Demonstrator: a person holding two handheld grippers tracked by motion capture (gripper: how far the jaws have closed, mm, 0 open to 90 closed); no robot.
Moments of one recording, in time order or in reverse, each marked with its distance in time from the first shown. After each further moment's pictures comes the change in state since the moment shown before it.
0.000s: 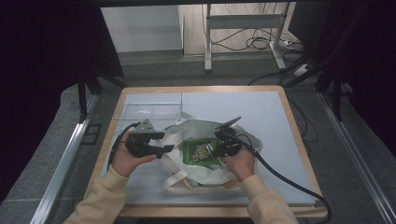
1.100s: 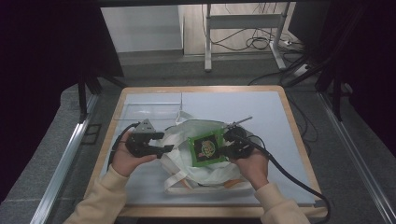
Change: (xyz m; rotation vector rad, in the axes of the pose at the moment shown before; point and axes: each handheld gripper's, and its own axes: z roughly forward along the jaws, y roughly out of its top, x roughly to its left) left arm 0.001 -0.001 0.001 0.004 0.005 -0.005; right arm 0.005 -0.019 -0.054 -0.155 -0.009 -0.196
